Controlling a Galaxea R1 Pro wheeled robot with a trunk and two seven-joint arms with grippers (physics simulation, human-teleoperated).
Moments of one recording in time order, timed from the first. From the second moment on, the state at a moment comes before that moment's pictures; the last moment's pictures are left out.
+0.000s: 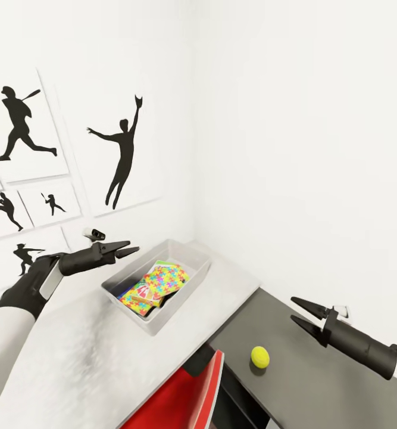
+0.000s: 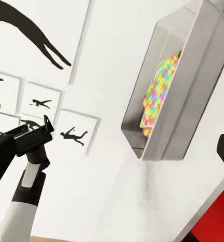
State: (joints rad) left arm -0.95 0.34 -0.07 -0.71 0.49 0.78 -1.50; right arm -0.13 -0.31 -0.29 -1.59 -1.41 1.04 0.26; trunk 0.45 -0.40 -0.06
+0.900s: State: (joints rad) left arm -0.87 0.47 -0.06 -0.82 0.50 0.83 -1.57; right arm -0.48 -0.08 0.08 -1.51 -1.28 1.04 -0.95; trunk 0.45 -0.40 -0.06
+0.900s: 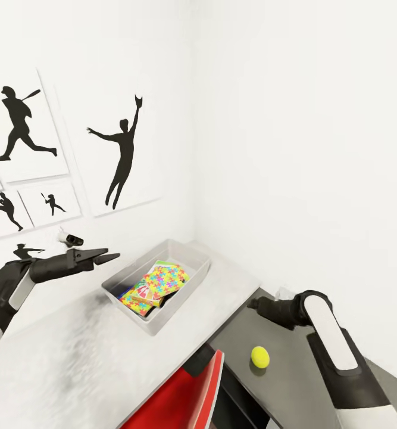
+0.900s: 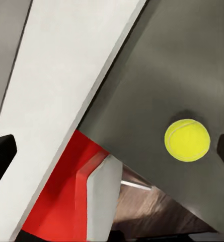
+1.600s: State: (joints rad) left arm -0.87 0.47 -0.06 -0.86 0.49 0.87 -1.57; right arm -0.57 -0.03 0.10 -1.25 -1.02 0.93 -0.98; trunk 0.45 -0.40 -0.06
